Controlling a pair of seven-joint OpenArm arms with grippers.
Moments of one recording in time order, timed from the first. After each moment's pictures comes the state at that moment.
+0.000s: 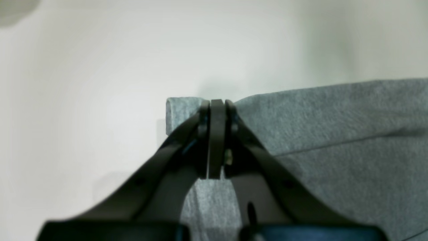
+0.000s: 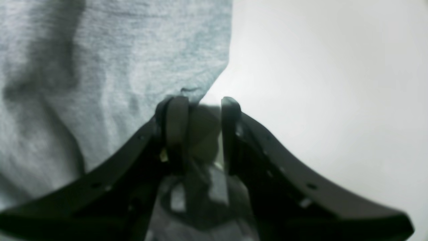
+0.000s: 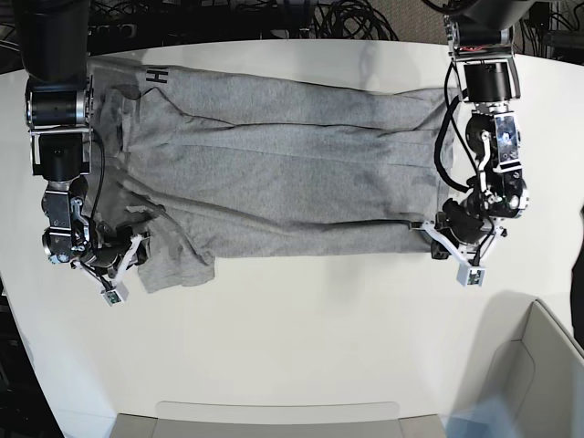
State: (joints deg) left arm -12.3 -14.9 -9.5 79.7 -20.0 -17.2 48.4; right arm 36.8 23.0 -10.0 34.5 11.5 34.0 -30.9
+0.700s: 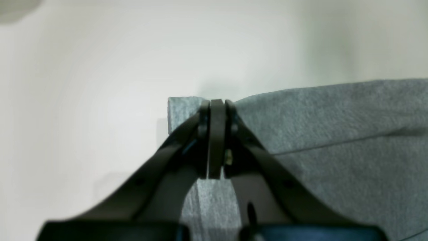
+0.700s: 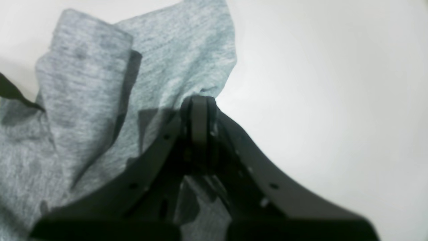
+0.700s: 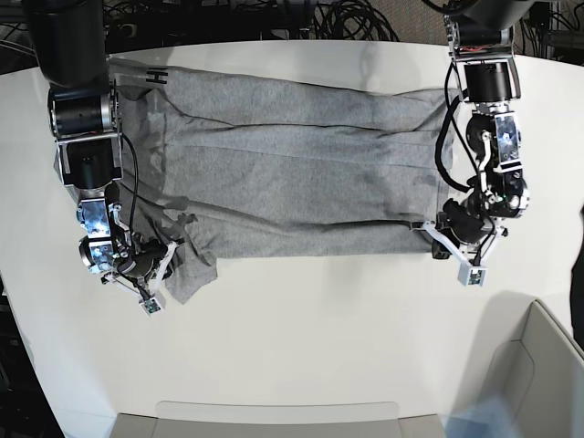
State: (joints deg) left arm -12.3 -15.0 -9.6 79.6 -20.0 -17.2 48.3; right arm 36.8 16.5 -13.8 33.3 2.7 28.9 -27.9
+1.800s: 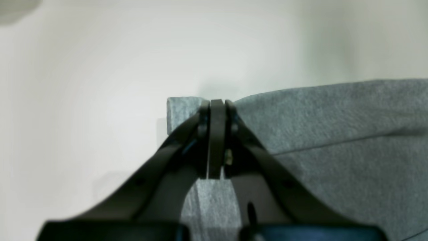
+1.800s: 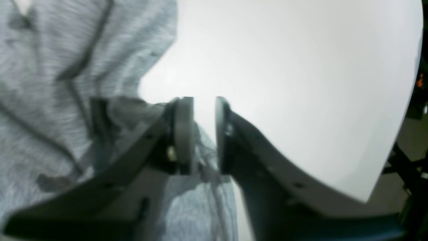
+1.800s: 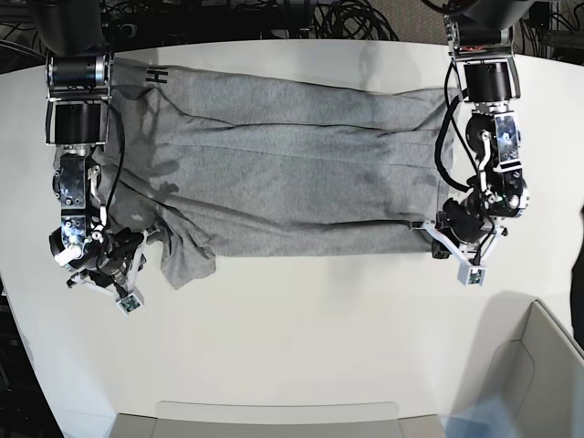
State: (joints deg) left arm -12.2 -14.8 -9.6 79.6 -20.0 -17.2 48.3; right arm 25.6 20.4 -2.9 71.3 2.2 32.7 -52.9
